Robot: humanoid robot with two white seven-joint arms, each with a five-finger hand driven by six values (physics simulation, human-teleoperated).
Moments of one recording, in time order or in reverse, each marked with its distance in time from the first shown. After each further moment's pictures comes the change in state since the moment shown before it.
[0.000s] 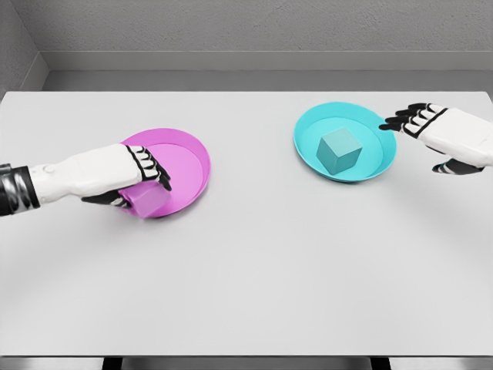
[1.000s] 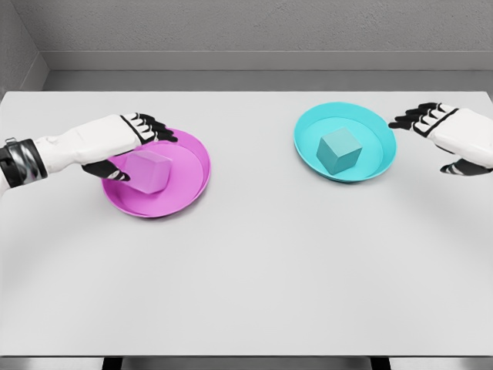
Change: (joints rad) left arm -0.110 -0.104 -0.014 0.205 0.005 0.000 -0.006; right arm 0.029 0.004 -0.046 0.009 0.000 0.000 0.002
